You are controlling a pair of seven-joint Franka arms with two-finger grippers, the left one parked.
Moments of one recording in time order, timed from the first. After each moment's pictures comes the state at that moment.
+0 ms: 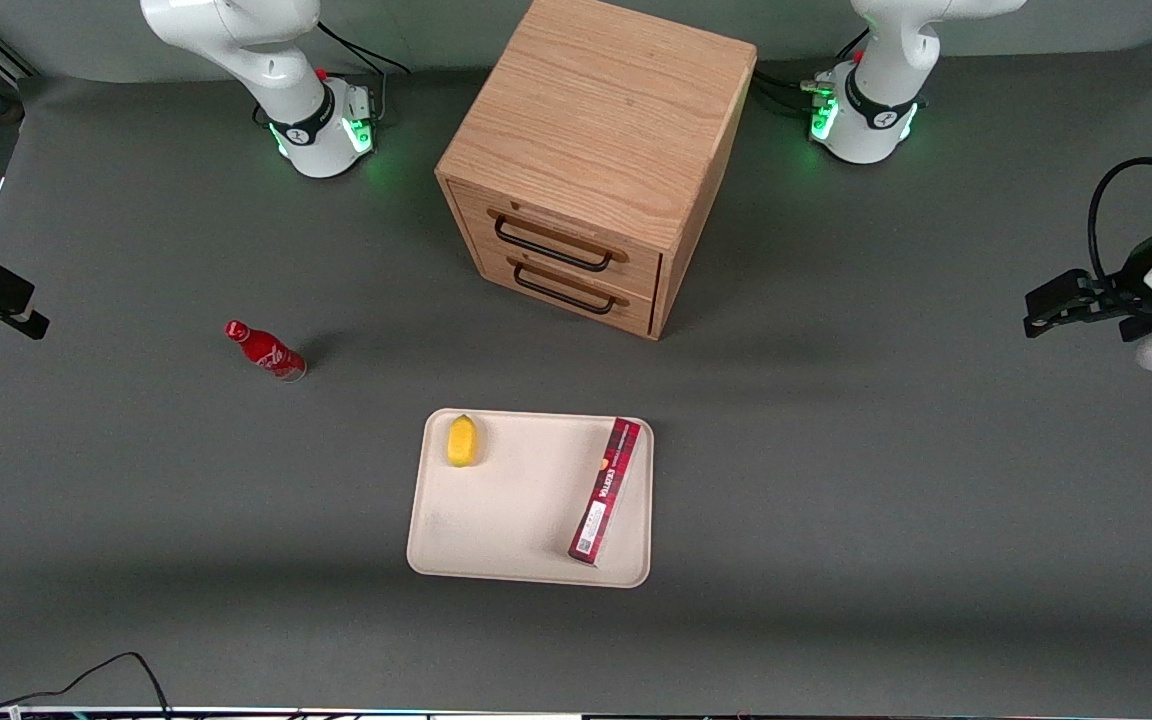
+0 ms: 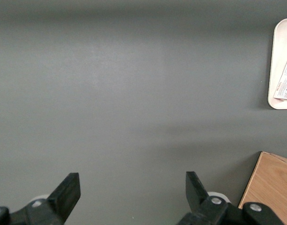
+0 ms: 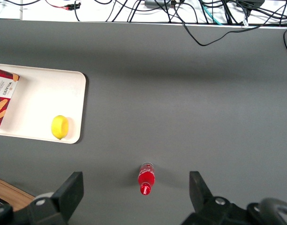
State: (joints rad) arm 0.07 0.11 -0.12 -1.34 0.05 1.59 -0.07
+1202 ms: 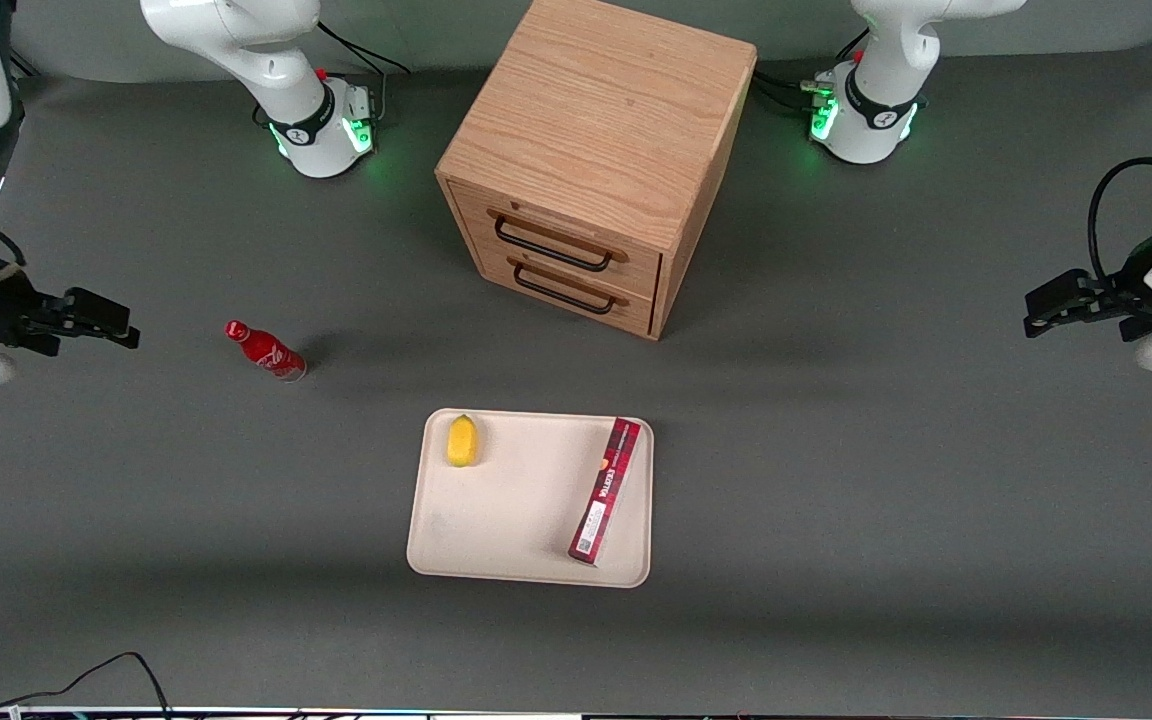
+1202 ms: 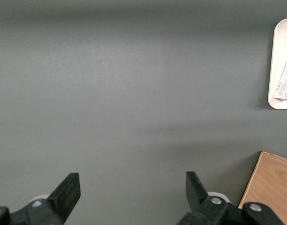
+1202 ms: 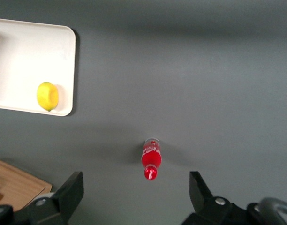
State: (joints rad) arm 0.07 0.09 -0.10 -1.62 0.05 1.69 -0.07
